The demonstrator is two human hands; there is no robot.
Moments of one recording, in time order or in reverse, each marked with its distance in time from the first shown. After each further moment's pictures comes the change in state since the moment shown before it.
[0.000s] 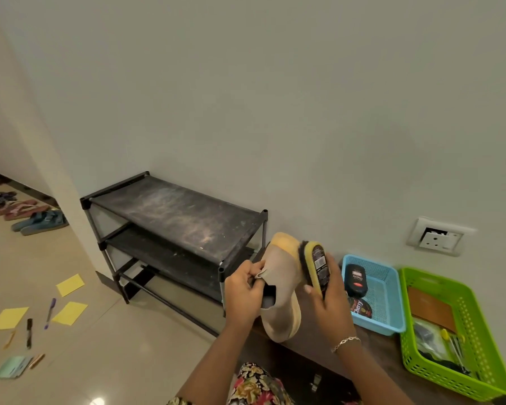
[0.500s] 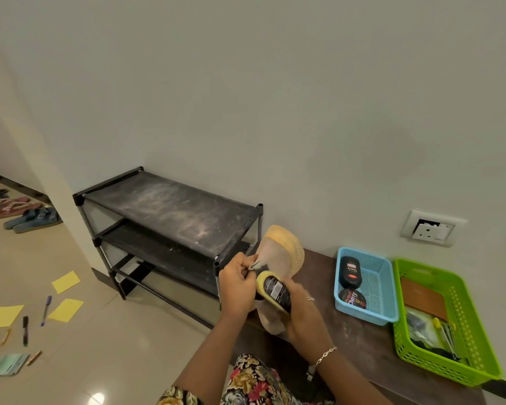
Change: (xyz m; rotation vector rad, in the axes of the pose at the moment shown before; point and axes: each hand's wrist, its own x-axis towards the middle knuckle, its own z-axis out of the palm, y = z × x) left_hand 0.003 0.003 0.001 0.034 0.011 -0.040; right_hand -0.037 -0.008 0.023 -0.130 -0.230 -0.132
